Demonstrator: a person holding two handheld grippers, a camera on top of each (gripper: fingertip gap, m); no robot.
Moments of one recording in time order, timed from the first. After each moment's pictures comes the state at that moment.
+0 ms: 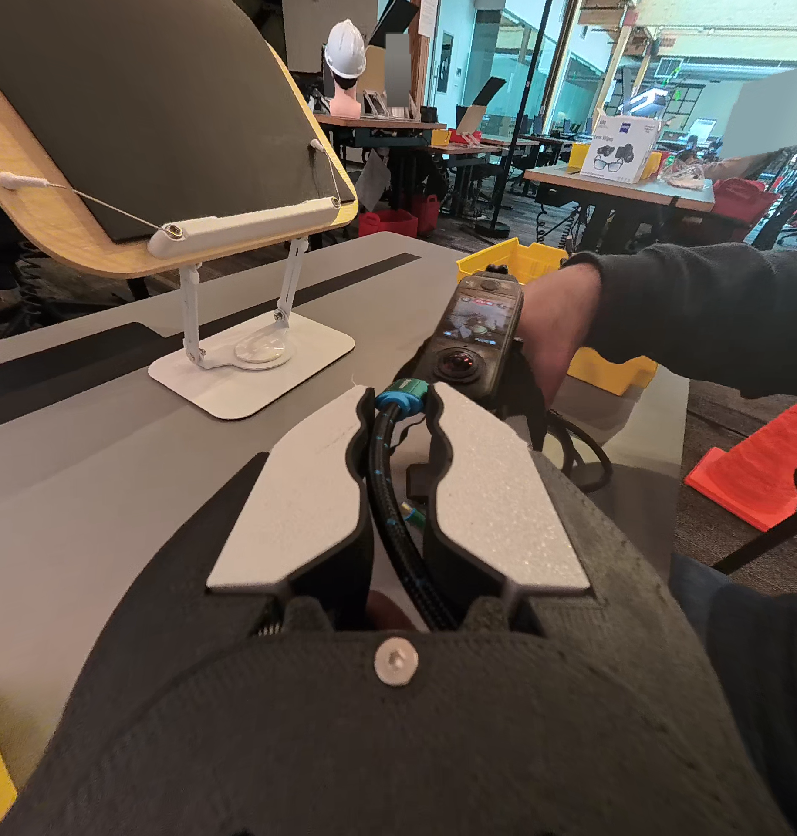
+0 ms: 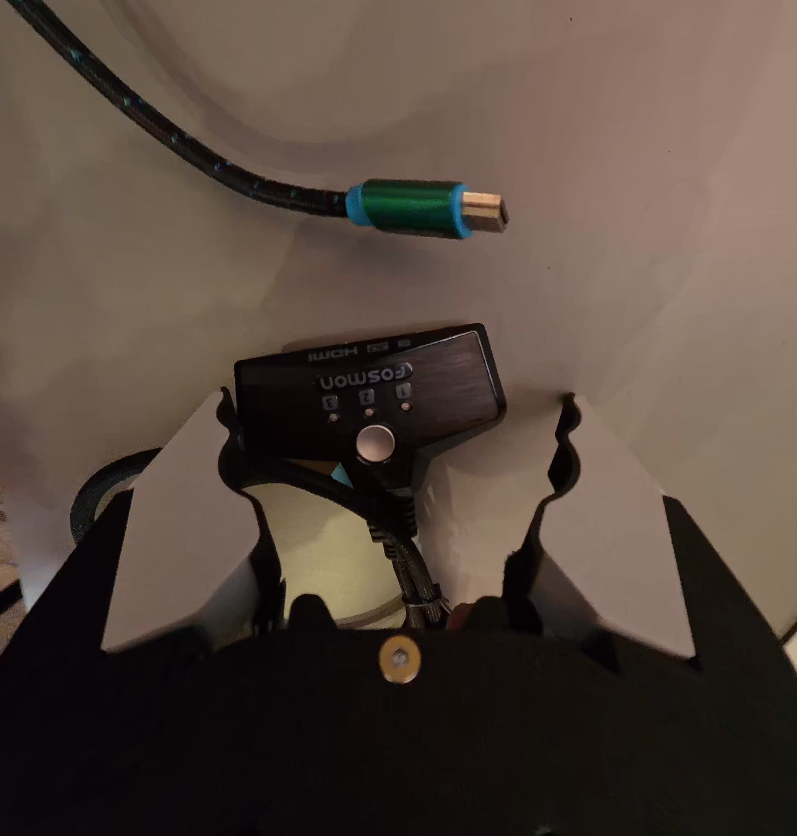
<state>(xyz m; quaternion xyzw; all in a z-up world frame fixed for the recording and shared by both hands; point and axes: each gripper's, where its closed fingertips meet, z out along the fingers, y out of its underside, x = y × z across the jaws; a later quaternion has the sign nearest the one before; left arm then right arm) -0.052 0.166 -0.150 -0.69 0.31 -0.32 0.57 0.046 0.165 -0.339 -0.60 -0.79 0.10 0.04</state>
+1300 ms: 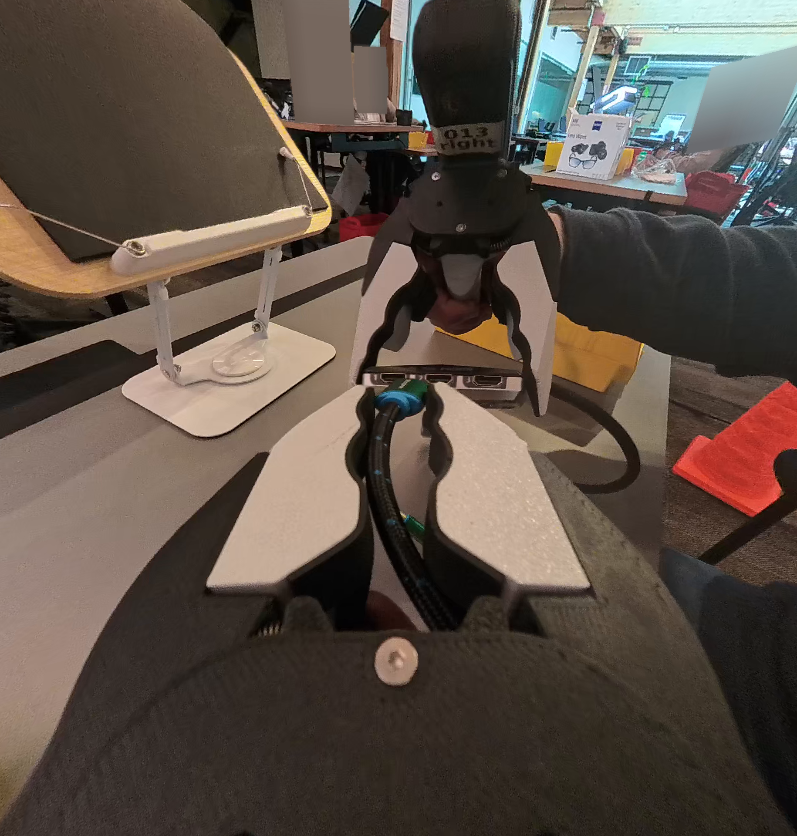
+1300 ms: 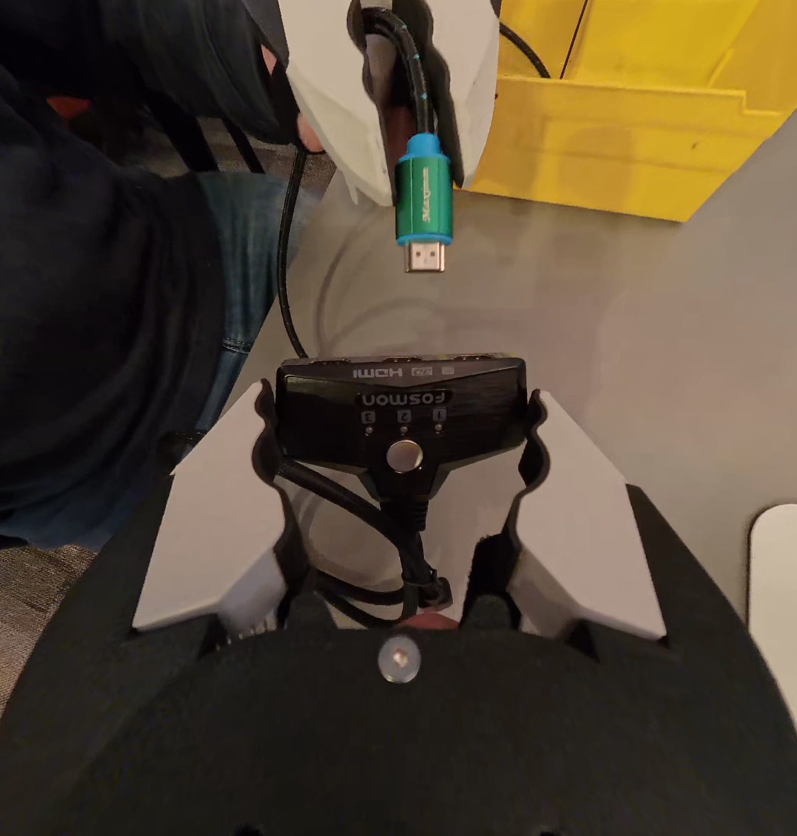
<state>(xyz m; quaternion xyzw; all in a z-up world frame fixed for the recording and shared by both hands) -0.036 0.160 -0.147 -0.68 0.34 -0.33 0.57 0.006 0.156 -0.196 -0.54 -0.73 0.38 0.19</state>
